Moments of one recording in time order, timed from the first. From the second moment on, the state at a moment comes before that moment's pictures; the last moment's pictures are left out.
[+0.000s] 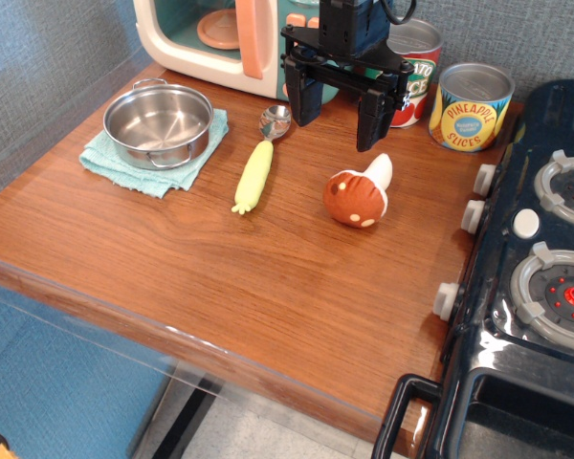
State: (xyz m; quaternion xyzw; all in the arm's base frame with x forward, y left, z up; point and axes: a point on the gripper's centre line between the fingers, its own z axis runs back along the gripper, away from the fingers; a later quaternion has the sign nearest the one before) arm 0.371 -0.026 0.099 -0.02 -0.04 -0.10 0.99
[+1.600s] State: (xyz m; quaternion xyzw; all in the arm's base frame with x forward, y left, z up) arm 0.386 0.105 0.068 0.01 -0.01 0.04 1.00
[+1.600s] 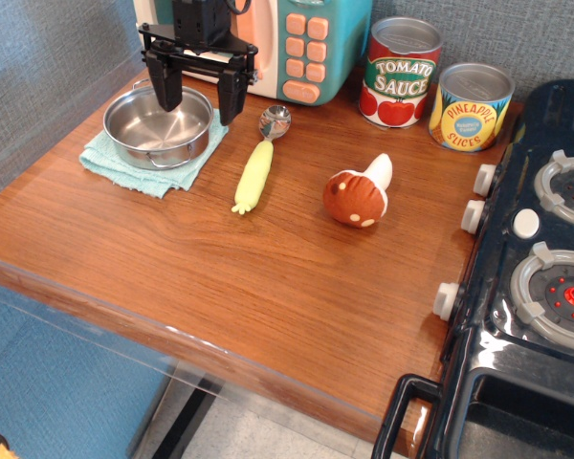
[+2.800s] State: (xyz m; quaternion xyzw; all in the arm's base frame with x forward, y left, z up) arm 0.397 0.108 0.028 -0.01 -0.01 0.07 1.00
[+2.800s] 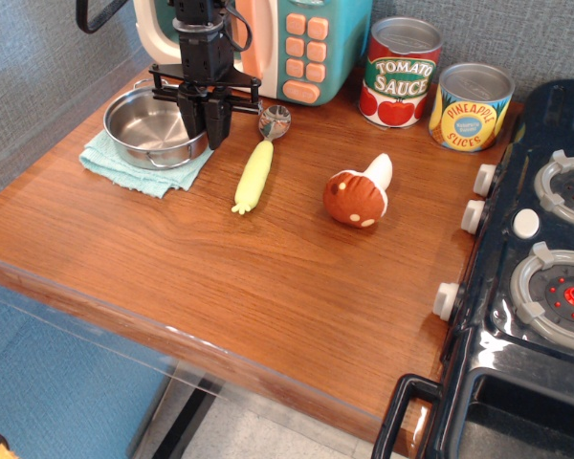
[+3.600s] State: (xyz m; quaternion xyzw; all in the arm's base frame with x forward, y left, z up) arm 0.343 0.036 0.083 -0.01 -0.05 -0.01 1.00
